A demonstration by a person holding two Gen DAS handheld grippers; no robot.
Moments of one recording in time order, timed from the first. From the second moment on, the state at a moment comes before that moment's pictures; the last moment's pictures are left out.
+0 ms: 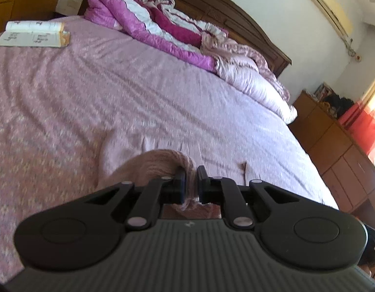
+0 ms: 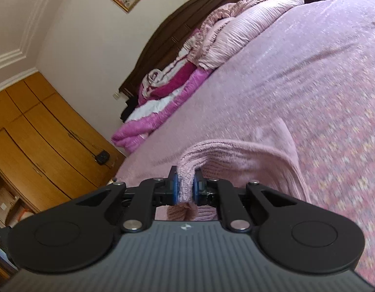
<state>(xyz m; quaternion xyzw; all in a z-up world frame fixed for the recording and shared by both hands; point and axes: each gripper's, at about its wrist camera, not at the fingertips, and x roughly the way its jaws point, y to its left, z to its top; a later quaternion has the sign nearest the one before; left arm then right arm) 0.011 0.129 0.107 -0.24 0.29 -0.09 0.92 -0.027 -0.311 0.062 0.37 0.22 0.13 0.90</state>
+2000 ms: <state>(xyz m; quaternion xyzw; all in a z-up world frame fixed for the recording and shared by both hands) 0.053 0.107 0.068 -0.06 0.39 -0.02 0.92 0.021 -0.317 0.019 0.29 0.28 0.01 0.92</state>
